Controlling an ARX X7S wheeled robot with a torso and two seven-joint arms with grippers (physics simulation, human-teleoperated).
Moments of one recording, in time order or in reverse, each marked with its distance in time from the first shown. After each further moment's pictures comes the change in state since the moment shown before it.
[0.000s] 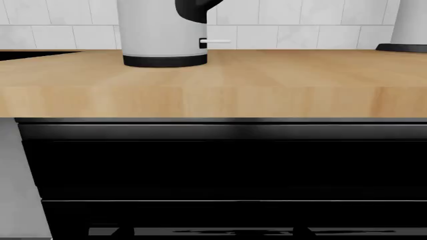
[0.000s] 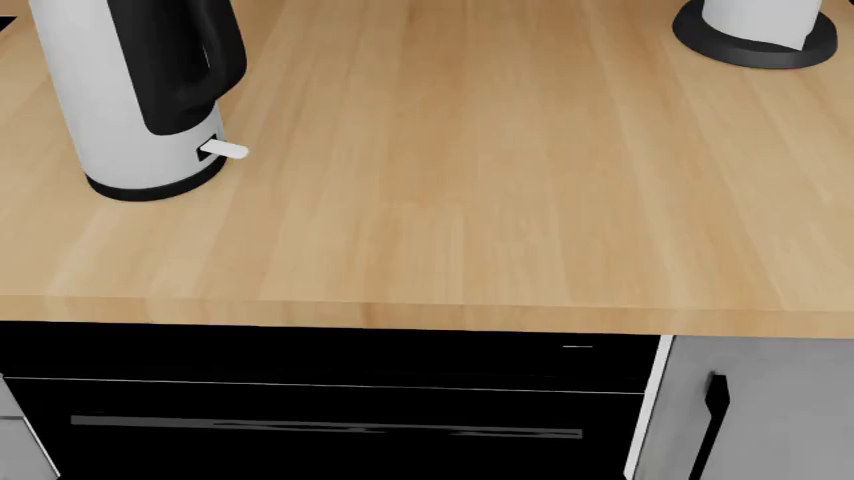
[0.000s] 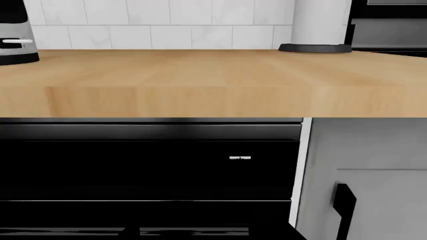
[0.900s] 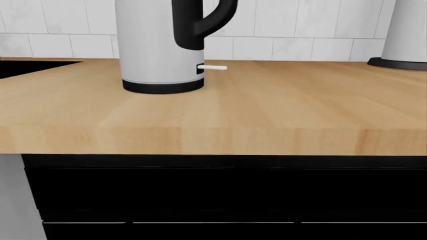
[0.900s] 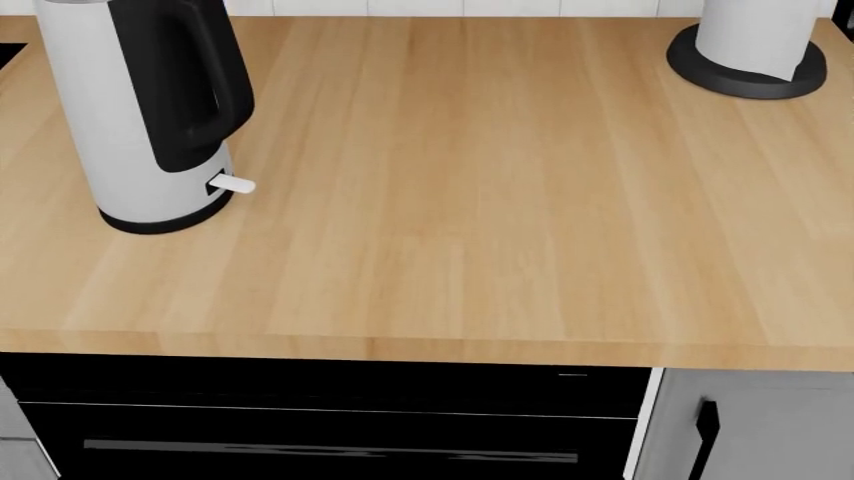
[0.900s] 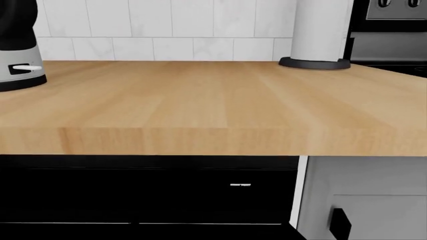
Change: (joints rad) left arm -0.001 -0.085 0.091 0.020 -0.099 -0.019 -0.077; right arm 0.004 0.082 -0.100 -0.006 0.079 0.003 0.097
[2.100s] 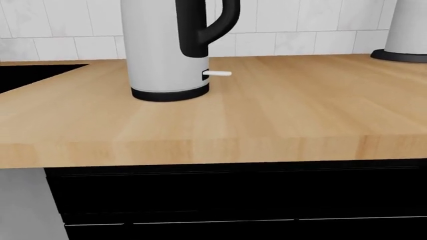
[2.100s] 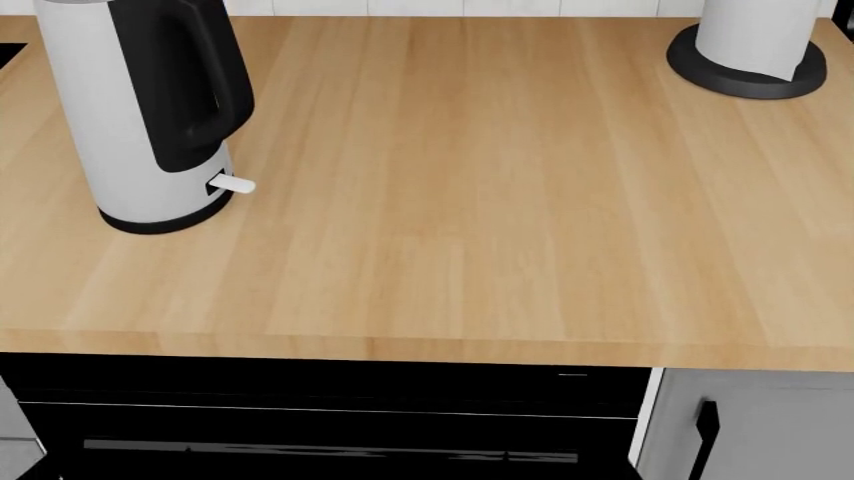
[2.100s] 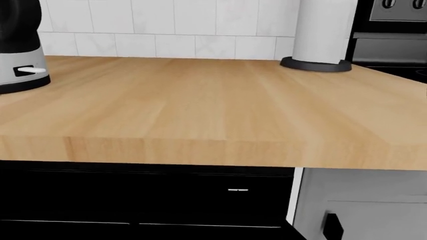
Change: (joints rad) left arm 0.033 -0.113 0.046 0.256 -0.084 -0.243 -0.096; right arm -0.008 0.095 -0.057 -0.200 0.086 0.205 0.077
